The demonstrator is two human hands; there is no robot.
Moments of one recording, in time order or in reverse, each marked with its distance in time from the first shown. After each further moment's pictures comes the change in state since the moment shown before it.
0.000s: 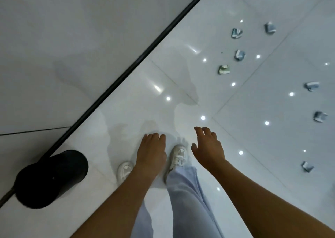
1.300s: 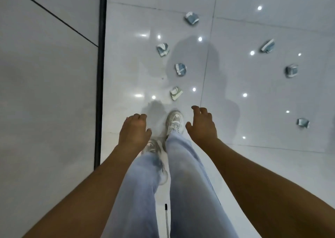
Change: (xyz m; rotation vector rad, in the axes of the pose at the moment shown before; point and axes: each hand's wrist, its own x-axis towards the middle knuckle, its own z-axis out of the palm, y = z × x) left_hand 0.426 0.205 -0.240 0.253 -0.187 0.272; right_hand 0.285 0.183 -0.251 0.555 0.111 0.506
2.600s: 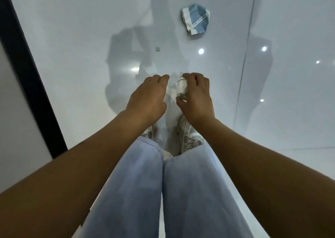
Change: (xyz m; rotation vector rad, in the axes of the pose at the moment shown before) left_hand 0.334 -0.027 0.195 0.091 -0.146 0.327; right_hand 0.306 0.040 0.247 0.271 0.220 -0.096
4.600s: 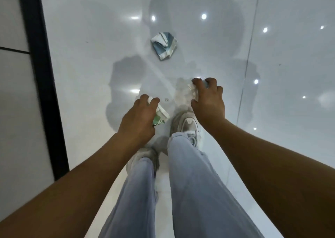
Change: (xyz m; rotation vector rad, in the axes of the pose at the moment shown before) left_hand 0.032 -0.043 -0.071 0.023 0.060 -0.086; right_hand 0.117 -0.042 -0.070 -0.216 -0.028 0.100
